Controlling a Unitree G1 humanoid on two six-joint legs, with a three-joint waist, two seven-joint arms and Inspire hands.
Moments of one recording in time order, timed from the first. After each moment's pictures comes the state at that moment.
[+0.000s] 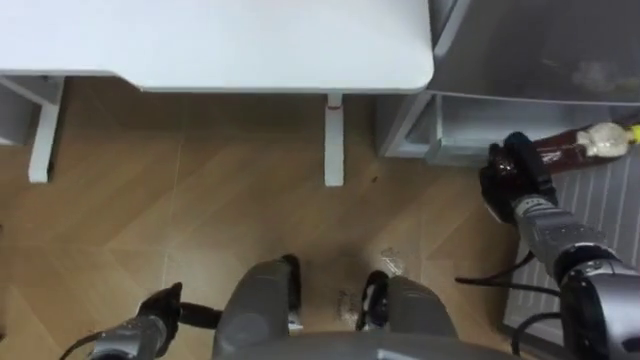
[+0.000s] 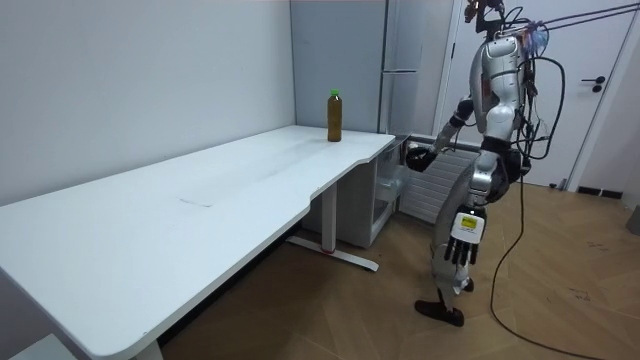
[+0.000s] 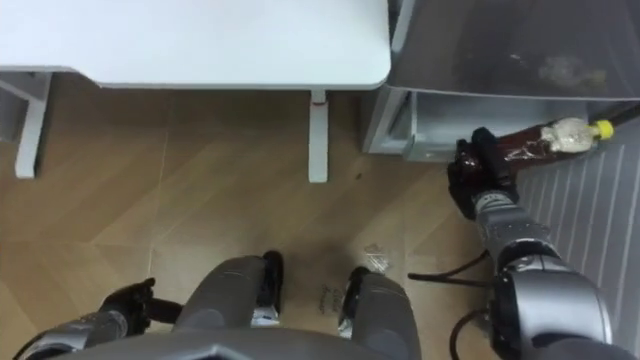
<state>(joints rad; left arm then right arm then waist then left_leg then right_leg) 0.03 0.29 -0.13 1.12 -0.13 0.12 -0.06 -0.40 -0.37 -0.10 1.30 1.43 0.12 0.07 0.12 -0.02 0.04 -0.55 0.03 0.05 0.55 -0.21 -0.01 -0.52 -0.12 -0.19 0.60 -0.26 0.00</state>
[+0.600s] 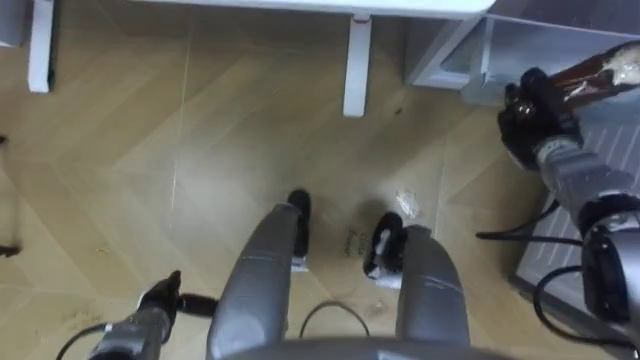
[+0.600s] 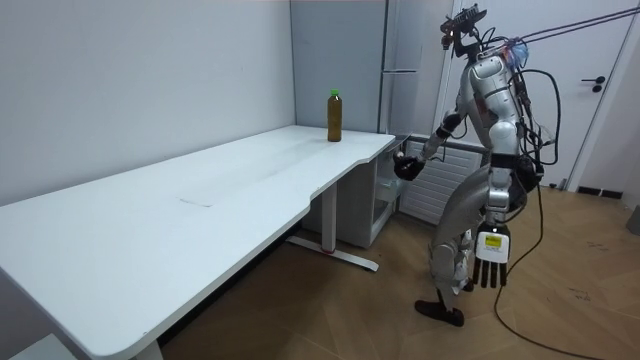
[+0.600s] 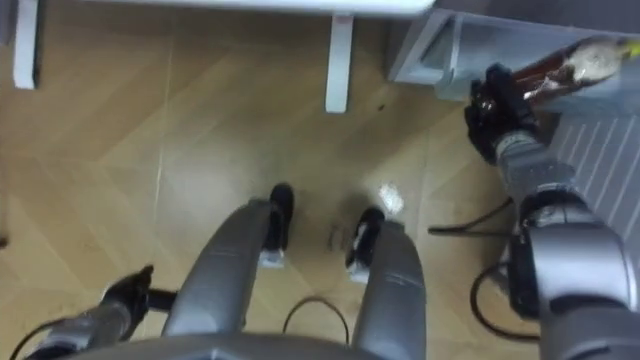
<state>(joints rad) 0.01 0.30 -0.20 1.12 -0.21 0.07 0.03 -0.60 -0.48 -0.02 1.26 1.40 0.12 0.02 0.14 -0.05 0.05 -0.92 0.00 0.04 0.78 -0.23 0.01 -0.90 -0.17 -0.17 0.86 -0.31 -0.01</state>
